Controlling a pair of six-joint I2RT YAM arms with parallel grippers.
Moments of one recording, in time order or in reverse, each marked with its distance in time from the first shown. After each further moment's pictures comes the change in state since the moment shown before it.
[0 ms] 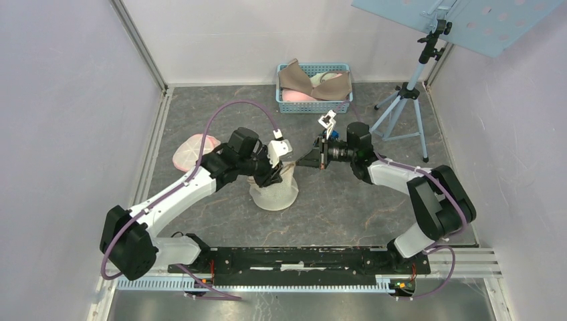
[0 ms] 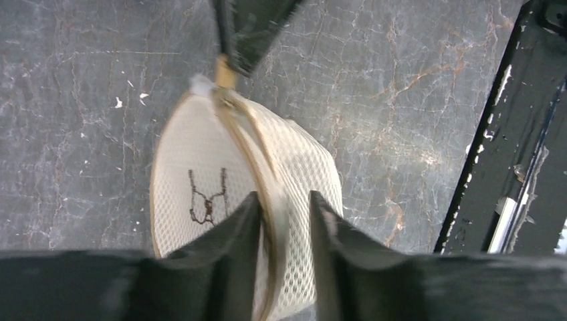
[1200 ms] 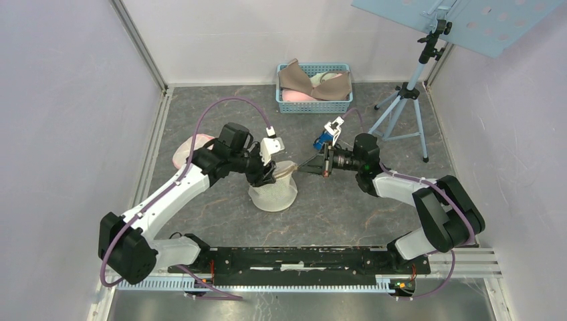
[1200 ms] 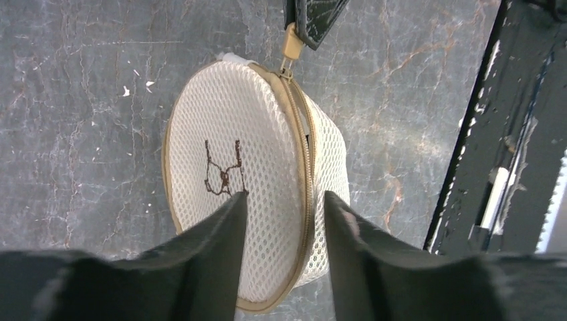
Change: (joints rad) left arm 0.077 -0.031 0.050 -0.145 0.081 0.106; right arm 0.011 -0.074 -0.132 0.212 -0.002 0.158
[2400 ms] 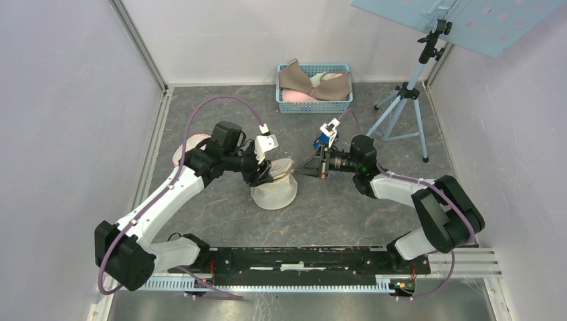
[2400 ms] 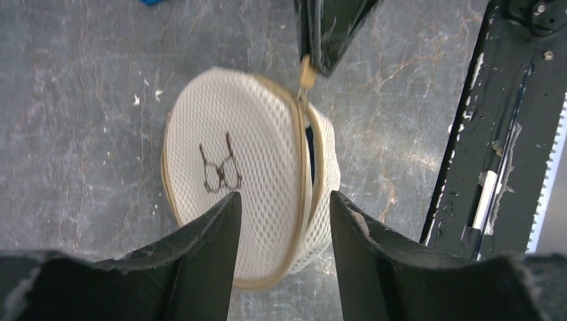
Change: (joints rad) left arm 0.054 -0.051 -0.008 -0.016 0.056 0.006; right arm 0.033 0.000 0.000 0.039 0.004 0.031
